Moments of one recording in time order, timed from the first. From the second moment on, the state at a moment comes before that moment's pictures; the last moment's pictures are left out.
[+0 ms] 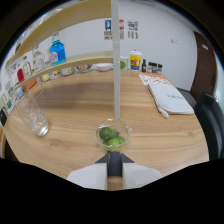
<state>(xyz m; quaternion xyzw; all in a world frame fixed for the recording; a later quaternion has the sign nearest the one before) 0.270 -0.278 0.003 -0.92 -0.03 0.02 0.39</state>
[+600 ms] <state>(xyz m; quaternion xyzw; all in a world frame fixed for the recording) 0.183 -0.290 0.153 -0.86 0.01 0.00 0.51</state>
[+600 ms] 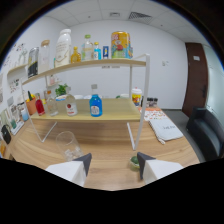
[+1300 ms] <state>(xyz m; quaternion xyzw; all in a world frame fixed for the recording) 0.032 -0.244 0.191 -0.84 -0.01 0.02 0.55</state>
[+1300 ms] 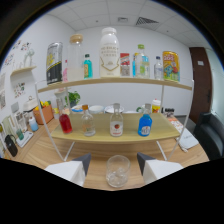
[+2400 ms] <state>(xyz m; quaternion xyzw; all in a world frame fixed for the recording) 0.032 -0.131 0.187 -0.85 -0.01 0.04 0.52</state>
